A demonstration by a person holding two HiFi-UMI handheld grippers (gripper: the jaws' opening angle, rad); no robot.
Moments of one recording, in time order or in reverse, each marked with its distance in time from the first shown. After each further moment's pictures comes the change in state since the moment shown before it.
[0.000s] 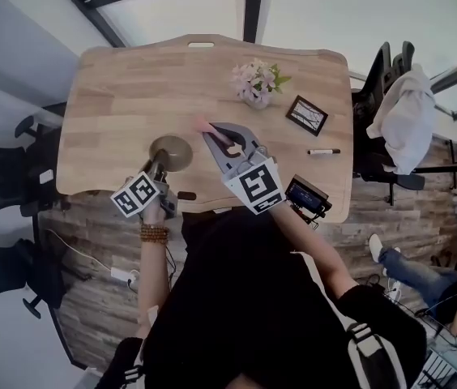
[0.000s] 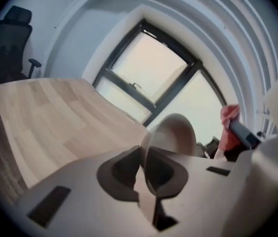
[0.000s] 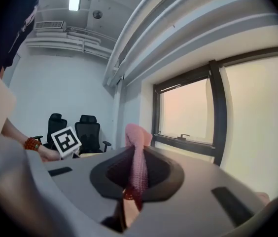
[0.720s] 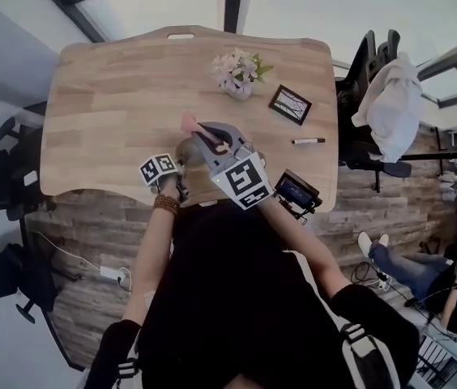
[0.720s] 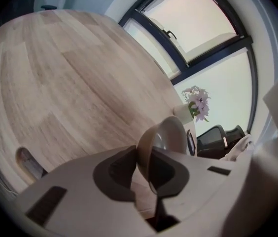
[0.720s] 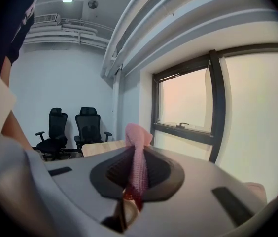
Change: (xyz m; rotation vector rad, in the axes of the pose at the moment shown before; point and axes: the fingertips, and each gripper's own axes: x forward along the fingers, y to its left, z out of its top) left arm 0.110 0.058 -0.192 -0.258 0.474 0.125; right arm -0.009 -0.002 -0.040 0.017 0.123 -0.004
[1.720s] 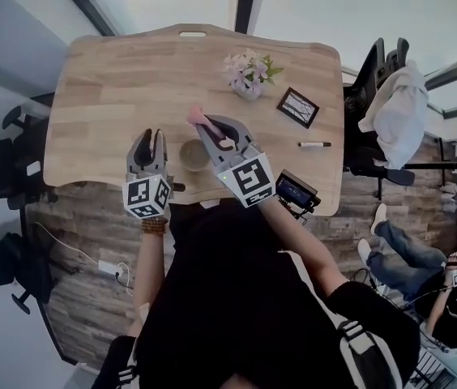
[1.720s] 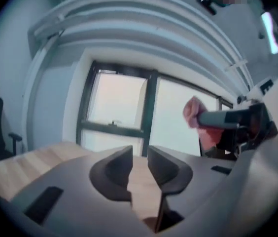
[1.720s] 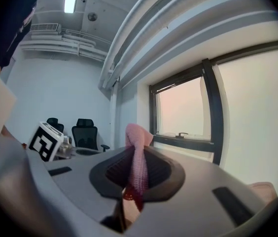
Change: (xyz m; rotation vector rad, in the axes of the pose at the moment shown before) left arm -0.222 -0.153 0.103 0.809 -0.861 -0.028; right arm 0.002 0.002 0.023 0.037 -0.150 -0.024
